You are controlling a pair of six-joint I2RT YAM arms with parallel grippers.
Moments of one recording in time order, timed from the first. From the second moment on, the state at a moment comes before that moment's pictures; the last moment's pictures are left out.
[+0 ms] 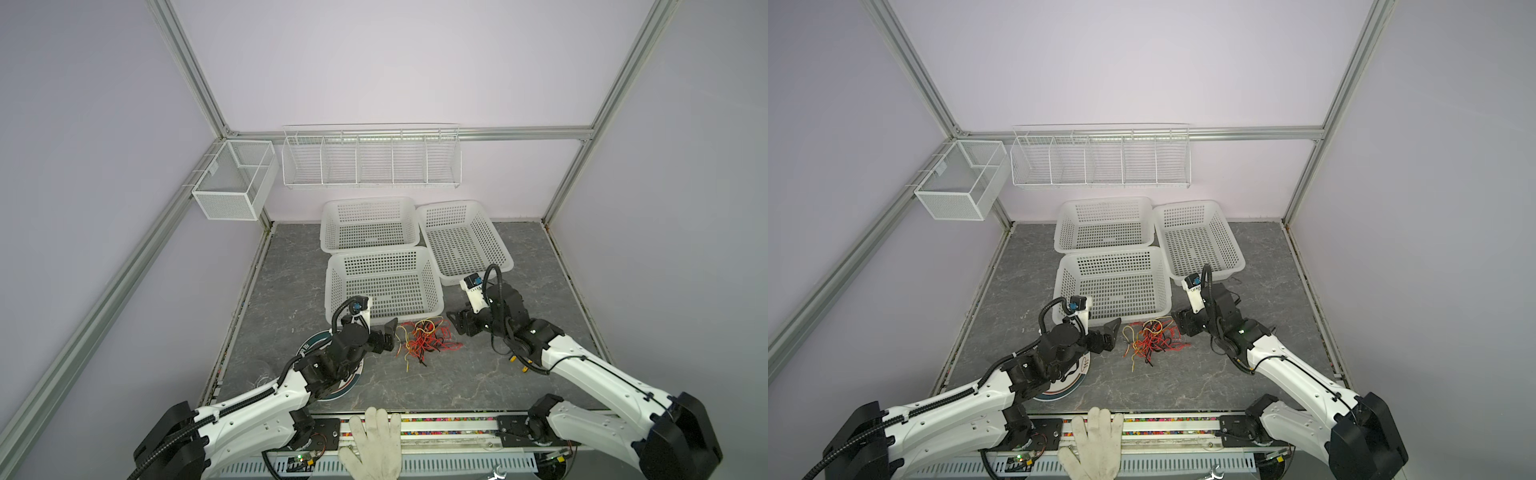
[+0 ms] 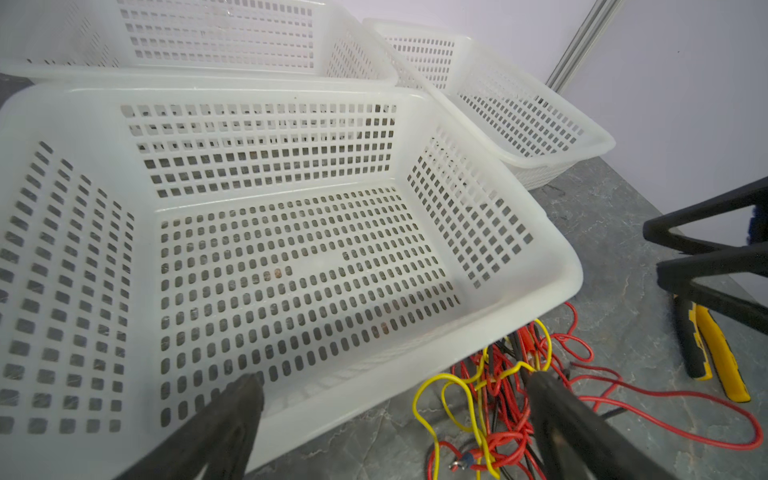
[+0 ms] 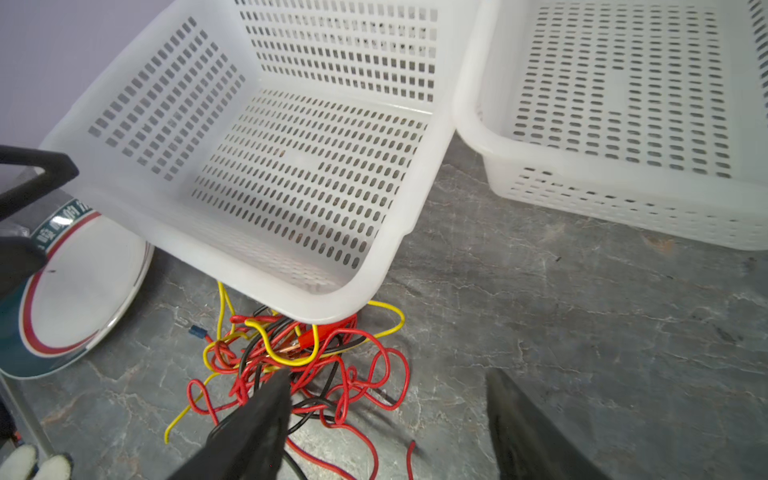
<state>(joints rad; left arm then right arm) -0.95 0.95 0.38 0.15 -0.37 -0.45 0.59 1.09 0.65 -0.26 -0.10 0.19</state>
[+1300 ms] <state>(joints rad) -0.96 0.95 0.34 0.36 -0.37 -0.35 0.85 1.44 0.71 -0.07 0.03 0.27</state>
